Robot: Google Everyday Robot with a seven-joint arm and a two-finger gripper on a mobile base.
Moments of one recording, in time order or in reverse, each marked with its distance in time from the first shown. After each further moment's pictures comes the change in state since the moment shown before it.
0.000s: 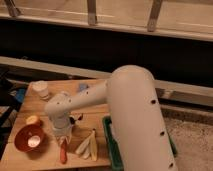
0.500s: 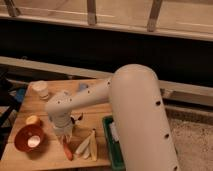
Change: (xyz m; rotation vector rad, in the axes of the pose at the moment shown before) arm 0.001 -0.008 -0.014 0.010 -0.028 0.003
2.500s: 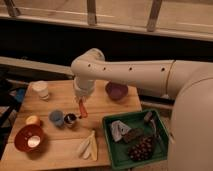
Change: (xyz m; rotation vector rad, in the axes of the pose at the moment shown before) arm -0.058 -0.100 -0.213 -0.049 -0.390 0.052
